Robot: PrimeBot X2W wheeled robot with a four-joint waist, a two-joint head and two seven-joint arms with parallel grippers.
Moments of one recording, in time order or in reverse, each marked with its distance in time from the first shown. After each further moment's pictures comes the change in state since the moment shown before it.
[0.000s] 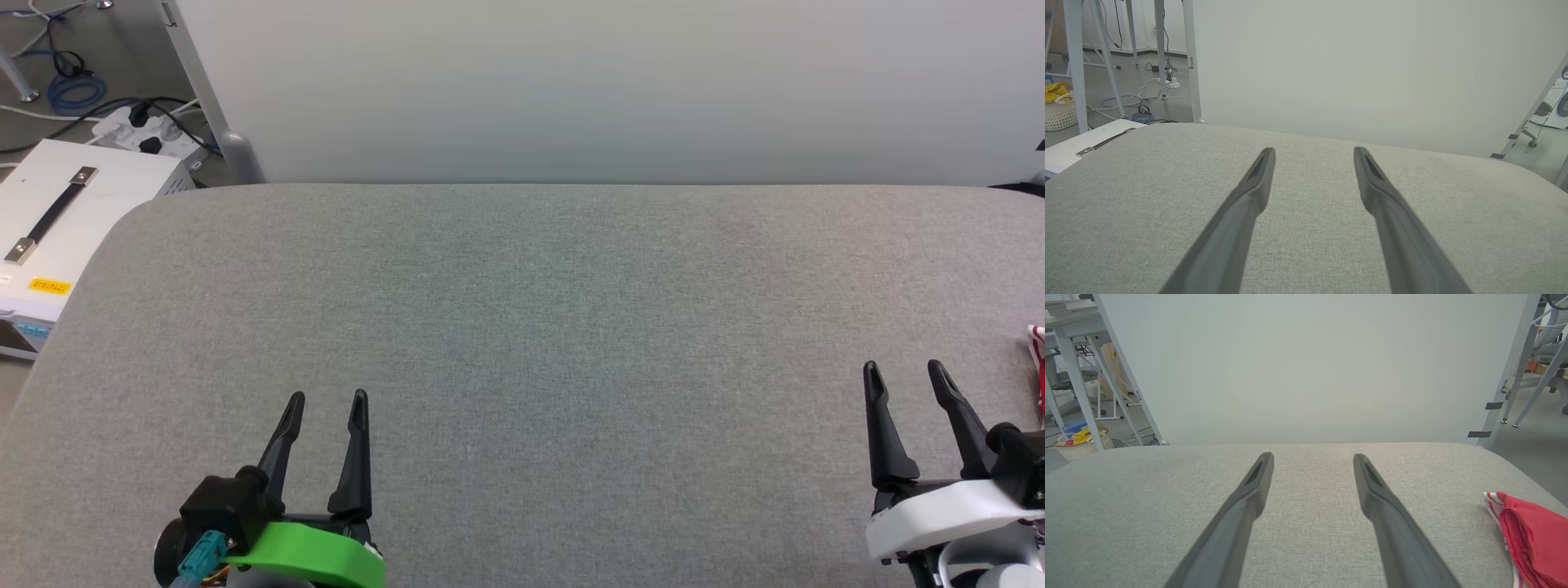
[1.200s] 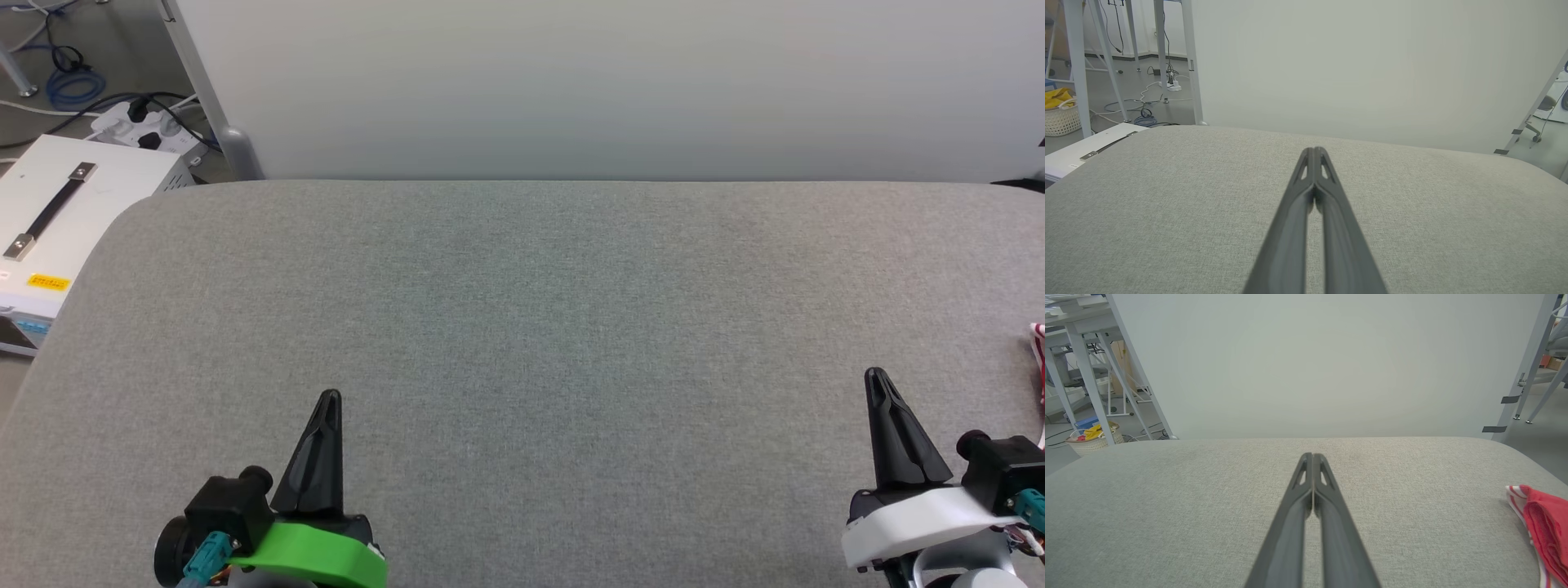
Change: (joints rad) left arm 0.005 -0.029 0.028 -0.007 0.057 -0.021 0.003; right arm 0.007 0.028 0.036 0.016 -0.020 0.000 -0.025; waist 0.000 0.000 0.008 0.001
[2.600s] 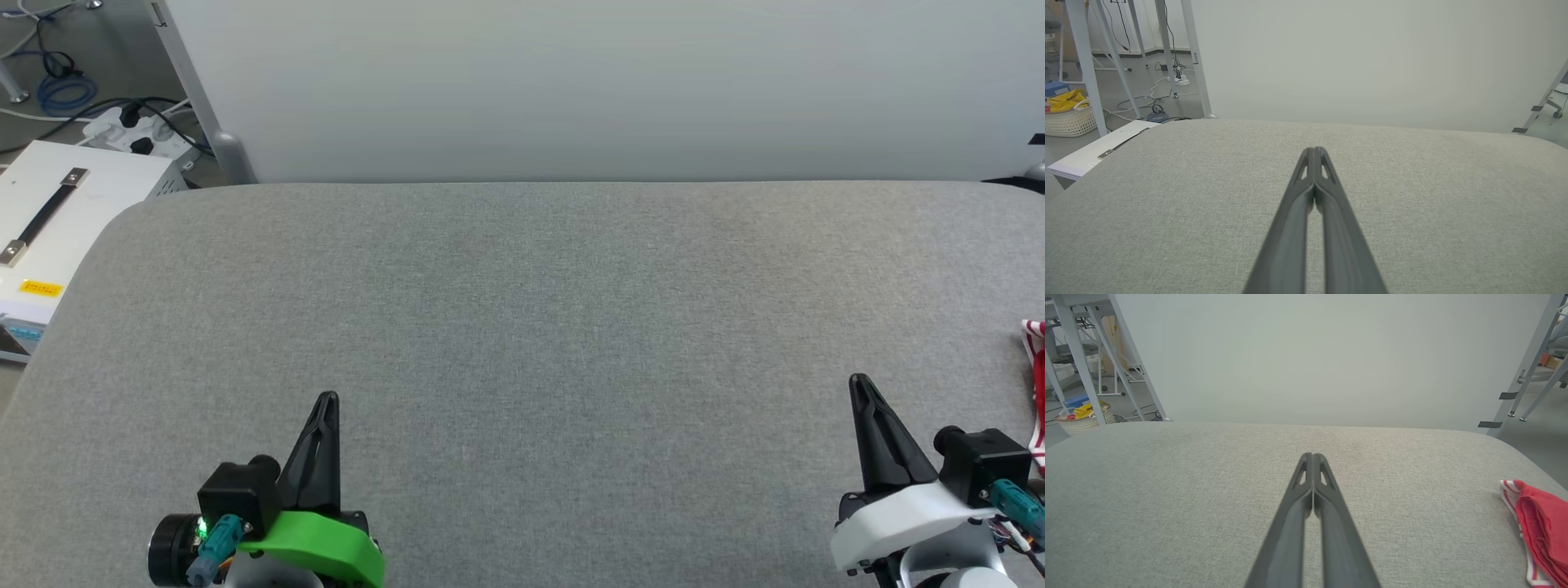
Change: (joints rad) left arm -0.005 0.000 0.006 -0.013 0.062 0.037 0.083; right arm -0.001 0.015 0.004 -0.008 -0.063 0.000 0.064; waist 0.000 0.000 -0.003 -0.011
